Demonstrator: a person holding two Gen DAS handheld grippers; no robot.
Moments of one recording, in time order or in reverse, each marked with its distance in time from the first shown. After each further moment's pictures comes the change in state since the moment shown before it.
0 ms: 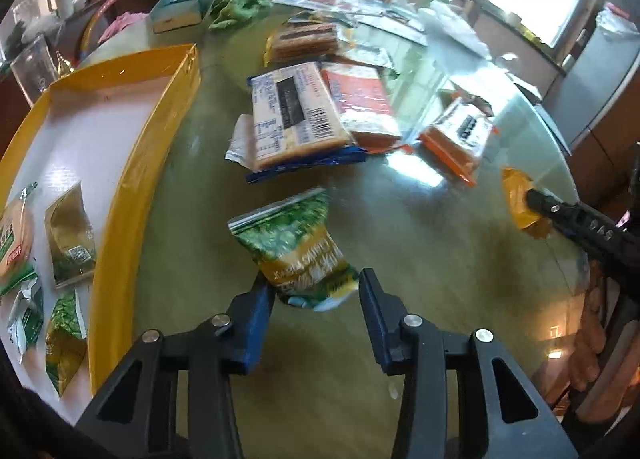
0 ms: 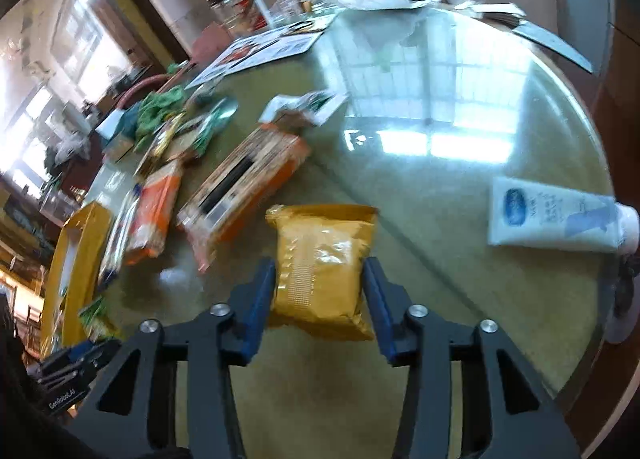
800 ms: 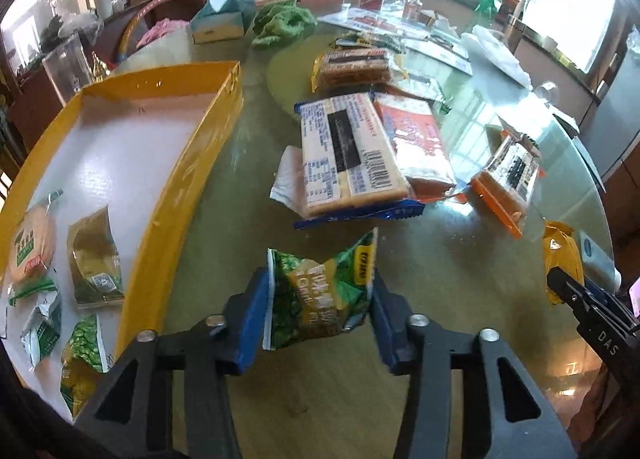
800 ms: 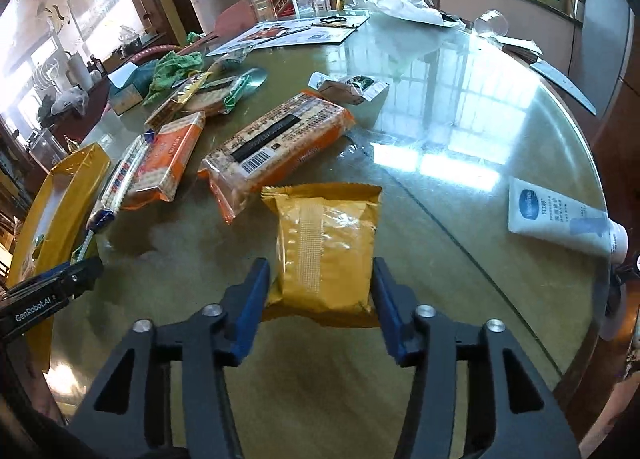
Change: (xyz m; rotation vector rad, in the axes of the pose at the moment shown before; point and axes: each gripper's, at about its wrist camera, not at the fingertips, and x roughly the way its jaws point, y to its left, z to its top) left arm 0.011 0.013 0.020 -0.072 -0.082 0.129; right arm 0.004 0.036 -0.027 -0.151 -0.020 -0.103
